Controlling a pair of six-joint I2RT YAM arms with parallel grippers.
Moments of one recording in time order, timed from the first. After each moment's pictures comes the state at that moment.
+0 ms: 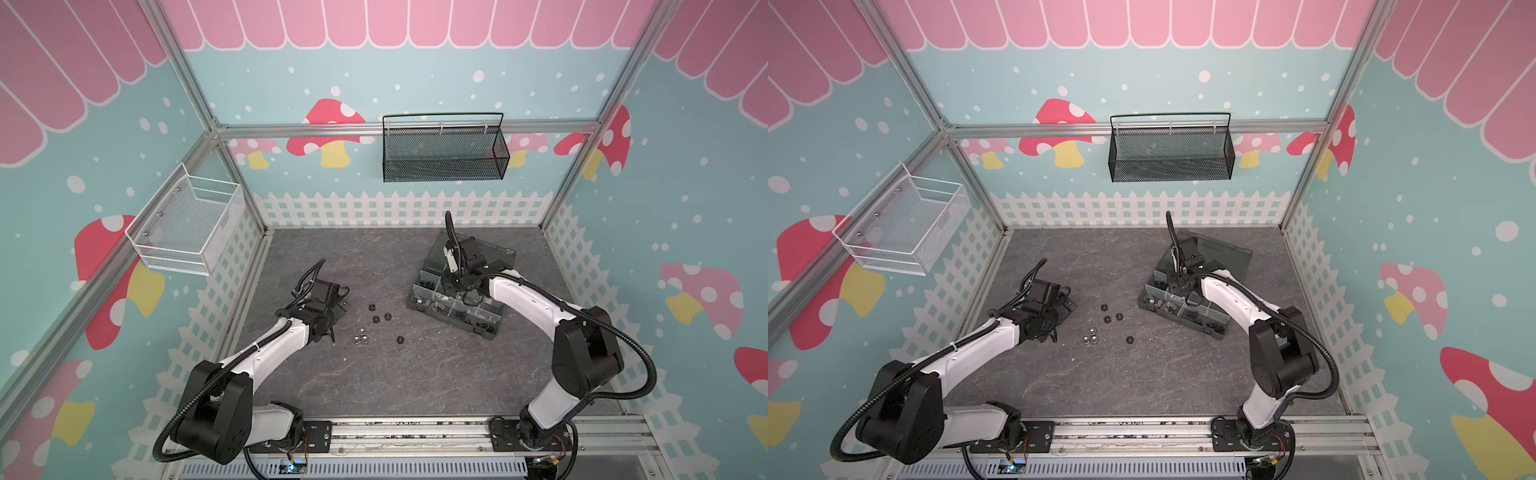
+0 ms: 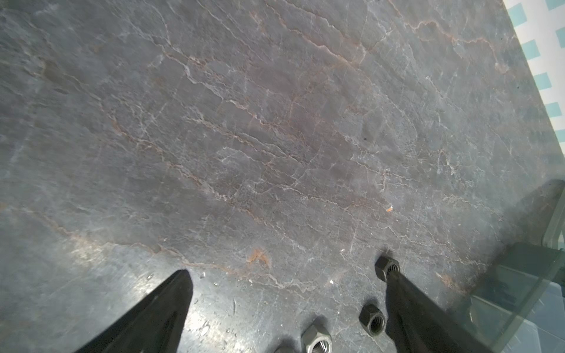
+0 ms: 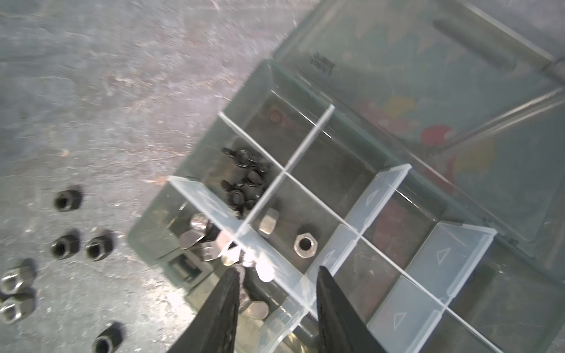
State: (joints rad) left arm -0.31 1.32 0.74 -0.43 -0.21 -1.10; right arm 0.47 1.66 1.27 -0.56 0.06 0.18
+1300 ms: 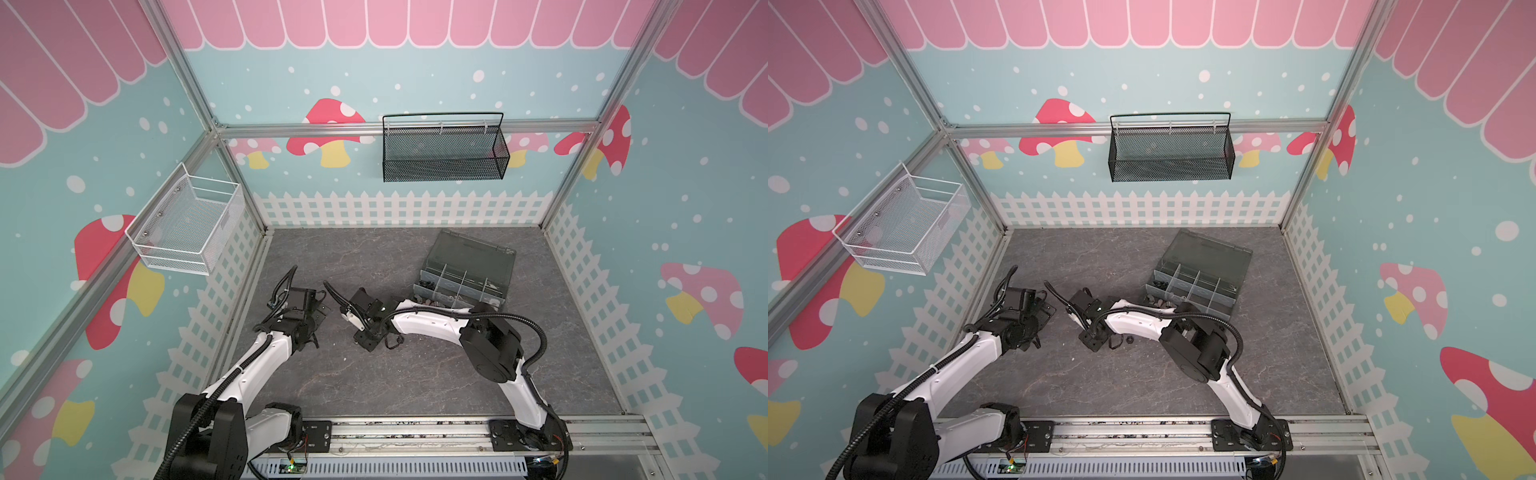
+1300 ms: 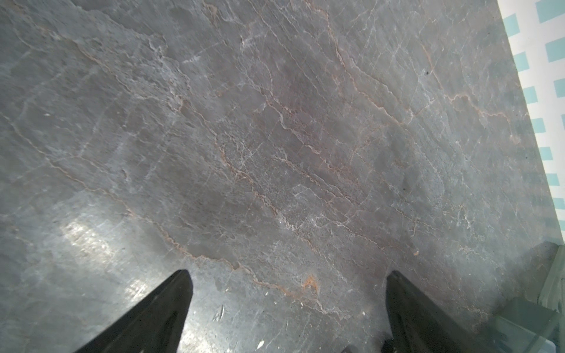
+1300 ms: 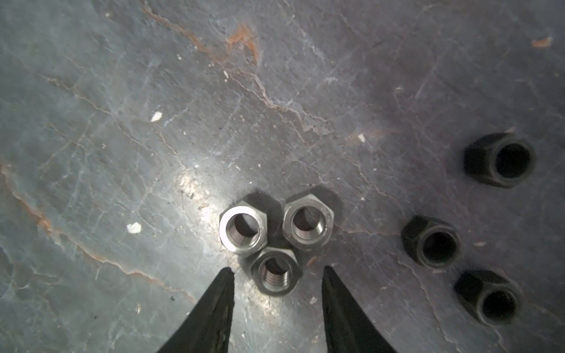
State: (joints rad) left arm -0.14 1.17 0.63 -0.46 -0.19 -1.10; right arm 1.03 2.19 1.67 -0.66 -0.01 0.07
